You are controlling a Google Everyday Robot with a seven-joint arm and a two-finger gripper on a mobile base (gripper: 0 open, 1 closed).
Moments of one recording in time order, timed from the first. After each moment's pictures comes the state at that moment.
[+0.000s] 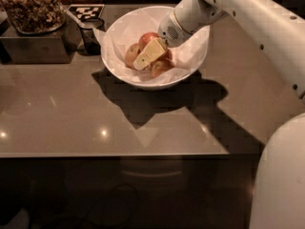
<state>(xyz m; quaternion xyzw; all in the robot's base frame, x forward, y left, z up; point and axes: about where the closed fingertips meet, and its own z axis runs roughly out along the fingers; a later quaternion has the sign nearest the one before) 0.678 -0.004 0.888 -0.49 0.79 0.22 0.28</state>
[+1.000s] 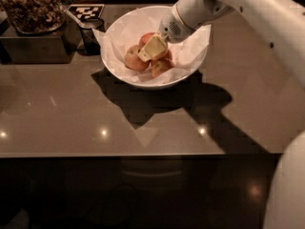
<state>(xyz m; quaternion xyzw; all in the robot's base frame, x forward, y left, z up) 0.670 -0.009 0.910 -0.50 0.79 0.21 0.30</state>
